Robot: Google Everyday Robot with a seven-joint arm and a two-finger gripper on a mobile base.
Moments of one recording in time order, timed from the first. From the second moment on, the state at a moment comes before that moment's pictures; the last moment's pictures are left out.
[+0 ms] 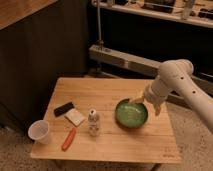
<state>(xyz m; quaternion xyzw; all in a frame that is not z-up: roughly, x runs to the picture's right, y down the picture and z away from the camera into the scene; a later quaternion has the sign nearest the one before) 0.194 0.090 0.700 -0.19 -0.29 -0.49 0.80</state>
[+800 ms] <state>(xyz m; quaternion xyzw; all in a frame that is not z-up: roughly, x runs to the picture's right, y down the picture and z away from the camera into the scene) 0.124 0.091 0.682 -0.18 -0.28 -0.55 0.77</state>
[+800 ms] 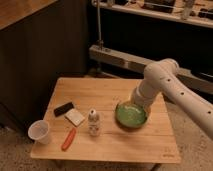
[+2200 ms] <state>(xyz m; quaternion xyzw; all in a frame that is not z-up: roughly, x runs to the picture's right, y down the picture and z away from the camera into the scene) 0.034 0.050 0.675 -0.18 -0.26 -0.60 0.74</state>
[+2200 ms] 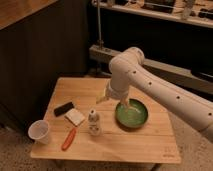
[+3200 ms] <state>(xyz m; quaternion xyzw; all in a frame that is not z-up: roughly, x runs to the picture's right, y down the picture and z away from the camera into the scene) 0.094 -0.012 0.700 -0.19 -0.24 -0.54 0.78</state>
